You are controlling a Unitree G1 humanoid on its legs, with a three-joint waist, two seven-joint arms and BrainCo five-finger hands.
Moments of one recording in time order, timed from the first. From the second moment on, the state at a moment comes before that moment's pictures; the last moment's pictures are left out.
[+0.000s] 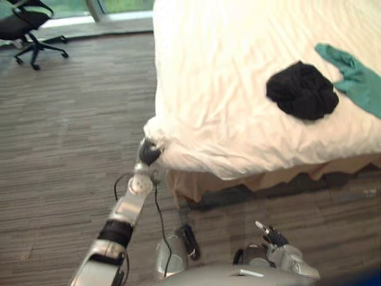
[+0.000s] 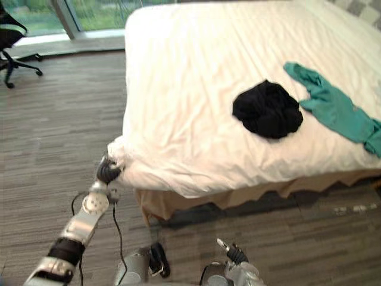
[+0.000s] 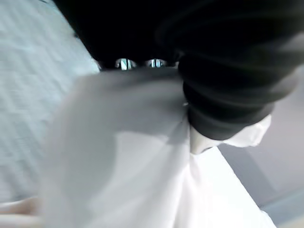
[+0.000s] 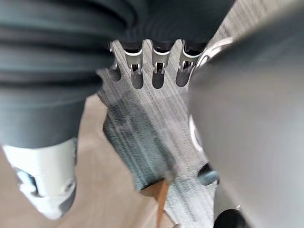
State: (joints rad) left arm -0.12 0.33 -0.14 0.38 0.11 -0.02 0.29; right arm 0.10 -0.08 -0.11 0.87 0.31 0.18 0.01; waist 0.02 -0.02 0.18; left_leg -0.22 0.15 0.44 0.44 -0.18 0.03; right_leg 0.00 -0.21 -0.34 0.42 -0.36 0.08
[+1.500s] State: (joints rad) left arm 0.21 0.11 0.11 1.00 -0.07 -0.16 0.09; right arm 0.01 -0.11 -0.50 0.95 0.40 -0.22 -0.25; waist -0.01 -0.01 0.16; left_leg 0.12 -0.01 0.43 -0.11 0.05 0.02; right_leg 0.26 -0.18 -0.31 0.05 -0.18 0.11
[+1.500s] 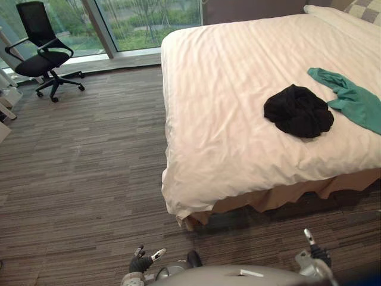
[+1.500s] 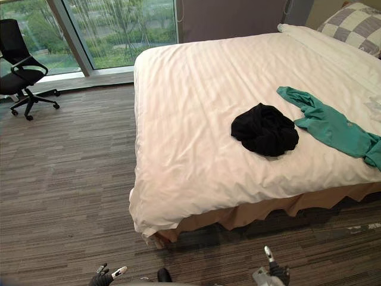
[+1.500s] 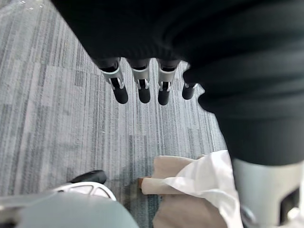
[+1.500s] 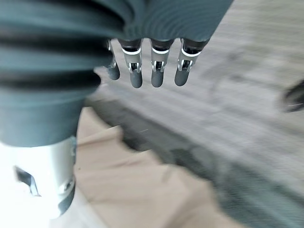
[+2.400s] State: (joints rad) left arm 0.27 0.15 0.12 0.93 -0.13 -0.20 0.05; right arm -0.55 -0.36 -0.06 0.64 0.21 -0.03 0.12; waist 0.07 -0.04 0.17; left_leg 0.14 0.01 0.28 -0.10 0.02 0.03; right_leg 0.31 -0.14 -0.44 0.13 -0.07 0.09
